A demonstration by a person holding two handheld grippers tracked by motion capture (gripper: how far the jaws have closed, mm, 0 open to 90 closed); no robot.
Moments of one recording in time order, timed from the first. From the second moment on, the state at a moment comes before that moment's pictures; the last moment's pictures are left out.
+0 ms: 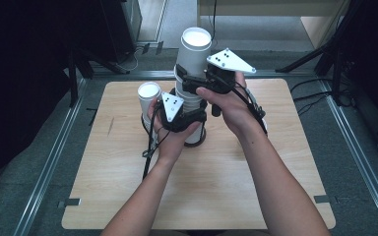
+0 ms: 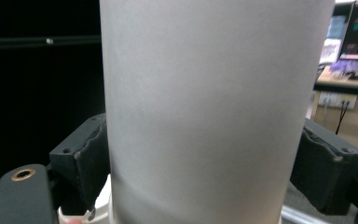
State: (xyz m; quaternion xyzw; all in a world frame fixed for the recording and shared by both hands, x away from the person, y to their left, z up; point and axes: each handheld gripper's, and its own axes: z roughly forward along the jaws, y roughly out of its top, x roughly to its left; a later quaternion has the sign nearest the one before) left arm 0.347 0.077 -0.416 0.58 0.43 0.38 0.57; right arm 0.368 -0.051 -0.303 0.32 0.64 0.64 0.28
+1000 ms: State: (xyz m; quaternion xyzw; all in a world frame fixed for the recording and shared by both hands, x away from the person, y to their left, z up) left arm 0.347 0.078 -0.415 0.59 0.43 0.38 0.57; right arm 0.350 -0.065 -0.268 0.33 0.57 0.68 0.32
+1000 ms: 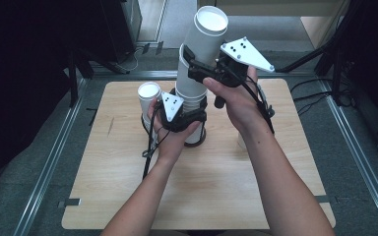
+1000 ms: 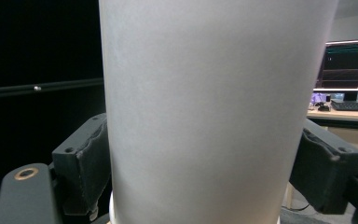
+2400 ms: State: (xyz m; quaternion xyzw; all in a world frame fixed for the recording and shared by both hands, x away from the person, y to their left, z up) left arm 0.338 0.082 -0.415 0.59 0.43 0.36 0.58; right arm 0.326 -0.138 -0.294 0.36 0.54 0.67 0.35
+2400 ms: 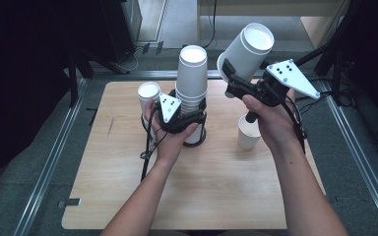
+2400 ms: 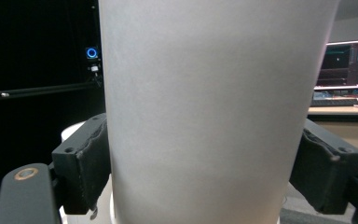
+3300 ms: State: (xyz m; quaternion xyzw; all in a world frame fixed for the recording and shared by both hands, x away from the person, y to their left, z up) left arm 0.291 0.080 -0.430 0.61 0.41 0.33 0.59; right arm 0.307 -0.154 -0.363 0.38 0.57 0.63 0.37
